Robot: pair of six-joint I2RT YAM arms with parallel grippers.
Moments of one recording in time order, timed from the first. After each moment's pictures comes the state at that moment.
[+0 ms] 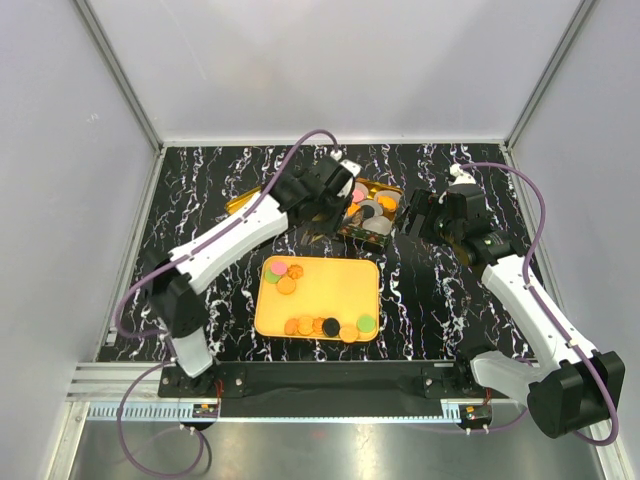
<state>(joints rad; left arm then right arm) -0.82 1.74 1.73 -0.97 -0.16 -0.24 0.29 1.10 0.96 -0.47 -0.02 0.51</state>
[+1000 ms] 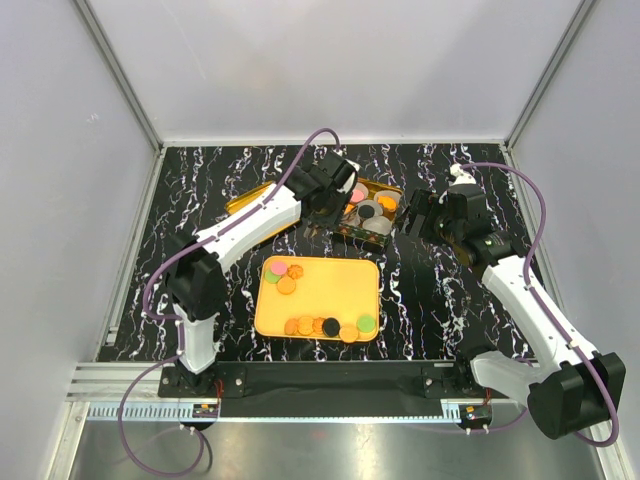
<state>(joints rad) -0.75 1.91 1.79 -0.91 -0.17 -0.21 0.29 1.10 0.96 -0.47 -0.03 0.51</state>
